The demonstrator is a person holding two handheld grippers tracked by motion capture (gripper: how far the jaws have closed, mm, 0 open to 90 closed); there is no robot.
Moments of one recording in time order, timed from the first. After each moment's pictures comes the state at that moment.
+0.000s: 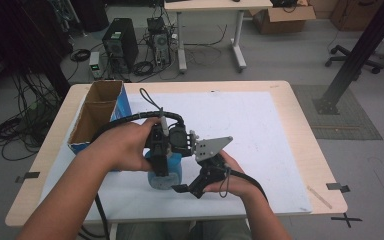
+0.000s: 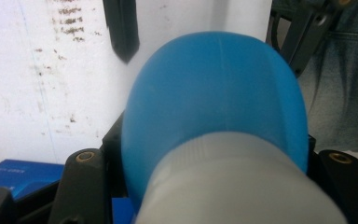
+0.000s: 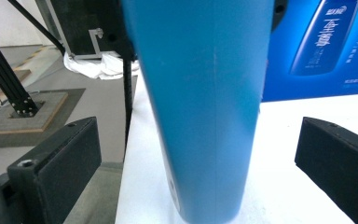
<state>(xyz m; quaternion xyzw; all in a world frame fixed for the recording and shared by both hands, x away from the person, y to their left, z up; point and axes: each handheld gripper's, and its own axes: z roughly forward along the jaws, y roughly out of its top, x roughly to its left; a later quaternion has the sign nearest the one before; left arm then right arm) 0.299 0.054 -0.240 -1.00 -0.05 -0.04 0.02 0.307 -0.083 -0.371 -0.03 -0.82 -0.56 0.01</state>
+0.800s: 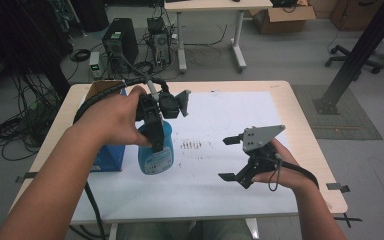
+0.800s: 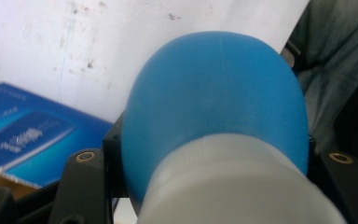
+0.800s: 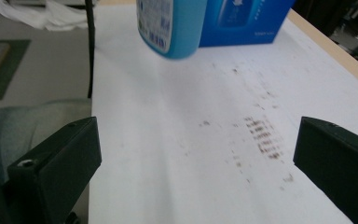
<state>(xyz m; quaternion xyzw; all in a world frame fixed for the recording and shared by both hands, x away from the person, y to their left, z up) 0.342 0.074 -0.188 -0.97 -0.23 -0.01 0.03 0.304 -0.188 -0.318 -0.07 -0.87 -0.48 -0.08</state>
